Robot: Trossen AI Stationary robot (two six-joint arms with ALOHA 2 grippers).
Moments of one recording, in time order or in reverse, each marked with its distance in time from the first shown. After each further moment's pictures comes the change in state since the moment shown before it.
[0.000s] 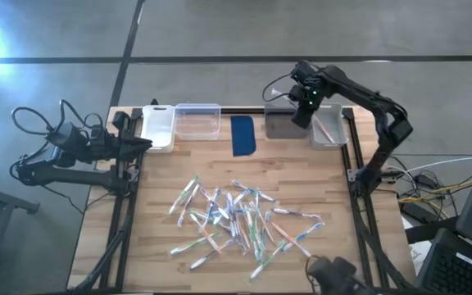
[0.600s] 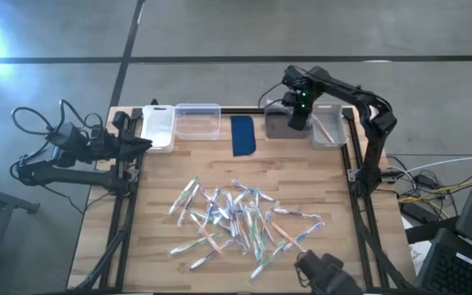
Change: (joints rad) left arm 0.000 0.000 0.000 0.000 0.000 0.000; right arm 0.001 0.155 0.043 -0.034 -0.008 -0.060
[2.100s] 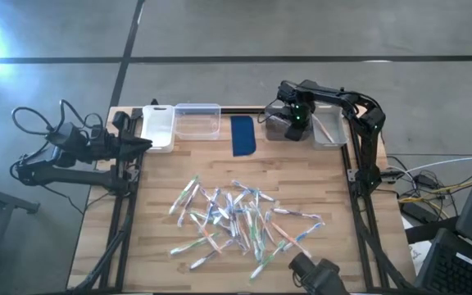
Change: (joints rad) left arm 0.000 0.000 0.000 0.000 0.000 0.000; right arm 0.013 0.114 -0.130 0.098 0.008 0.075
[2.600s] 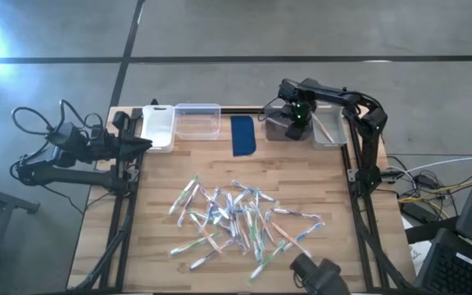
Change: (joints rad) left arm 0.000 0.000 0.000 0.000 0.000 0.000; right arm 0.000 -0.035 0.007 -0.011 0.000 0.015
